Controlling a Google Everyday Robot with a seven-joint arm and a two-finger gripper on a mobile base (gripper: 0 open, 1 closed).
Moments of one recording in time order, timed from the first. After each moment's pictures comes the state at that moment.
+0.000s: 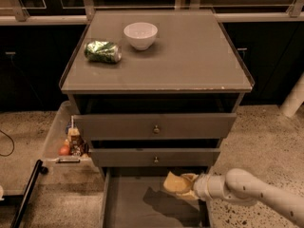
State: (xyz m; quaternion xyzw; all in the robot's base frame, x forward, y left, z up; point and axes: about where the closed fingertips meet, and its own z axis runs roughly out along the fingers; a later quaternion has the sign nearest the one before) arm 0.497 -0.155 0.379 -0.51 0.76 0.21 0.36
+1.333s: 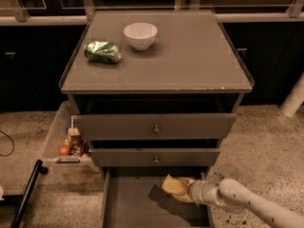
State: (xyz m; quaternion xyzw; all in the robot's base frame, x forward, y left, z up) arm 0.522 -0.155 0.286 -0.48 0.76 0.21 0.39
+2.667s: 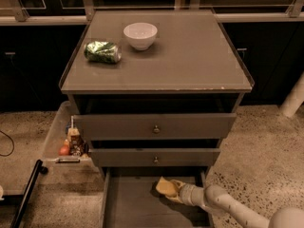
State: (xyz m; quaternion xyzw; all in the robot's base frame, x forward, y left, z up) arm 0.561 -0.131 0.182 -0.51 0.73 0.17 0.43
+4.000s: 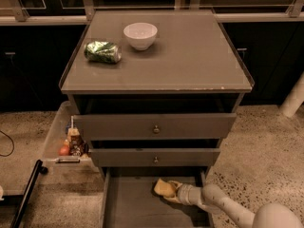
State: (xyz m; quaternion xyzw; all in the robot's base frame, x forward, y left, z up) arm 0.570 -0.123 0.146 -0.52 0.72 0.19 0.42
